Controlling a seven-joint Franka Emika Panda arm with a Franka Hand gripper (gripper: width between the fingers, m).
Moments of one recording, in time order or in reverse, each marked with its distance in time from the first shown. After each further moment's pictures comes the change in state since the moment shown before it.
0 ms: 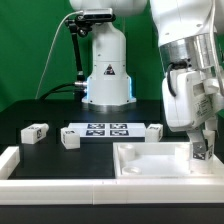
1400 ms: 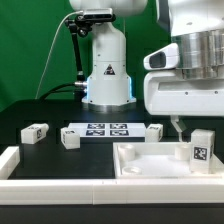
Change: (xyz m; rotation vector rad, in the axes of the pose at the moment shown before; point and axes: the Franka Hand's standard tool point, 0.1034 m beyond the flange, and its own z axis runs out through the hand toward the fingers) arm -0.004 -0.006 -0.006 -0.143 0.061 -1.508
